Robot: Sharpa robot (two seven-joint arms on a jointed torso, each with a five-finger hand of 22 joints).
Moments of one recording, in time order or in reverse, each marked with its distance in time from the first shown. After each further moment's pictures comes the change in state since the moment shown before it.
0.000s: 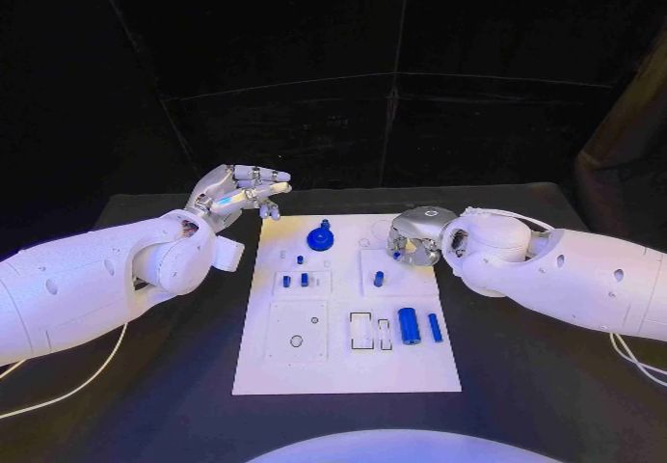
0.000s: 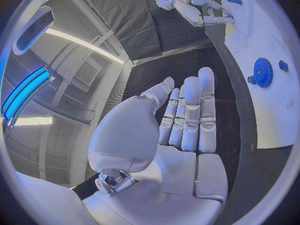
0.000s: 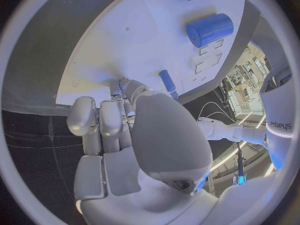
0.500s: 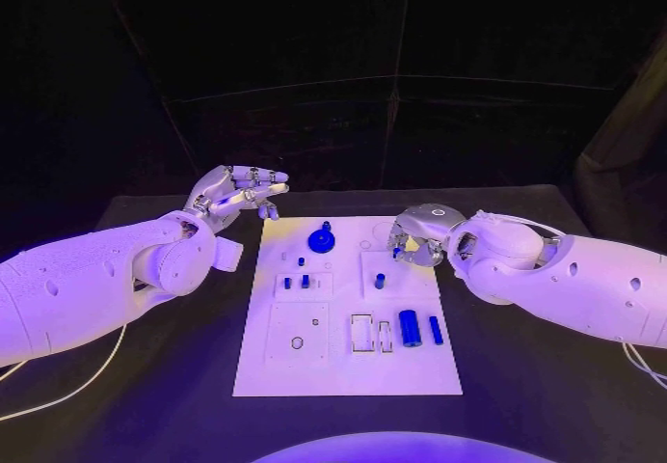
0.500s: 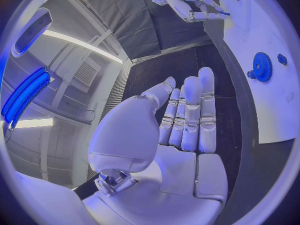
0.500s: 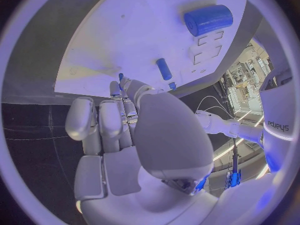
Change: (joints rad) left arm 0.000 -0.002 0.000 -0.005 0.001 -0.025 0.004; left_hand 0.004 -0.004 0.019 -0.013 0.015 -0.007 0.007 0.000 0.000 -0.005 0.005 0.000 -0.001 -0.007 0.000 -0.004 -0.008 0.000 0.000 0.000 -0.004 -0.004; right arm -0.002 -0.043 -0.001 0.063 0.000 -0.114 -0.015; right_hand -0.049 -0.011 0.069 -0.031 0.001 0.008 0.001 -0.006 0.001 0.007 0.000 -0.006 0.001 0.000 0.000 0.016 0.008 -0.016 0.026 -0.001 0.026 0.039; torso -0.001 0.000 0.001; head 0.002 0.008
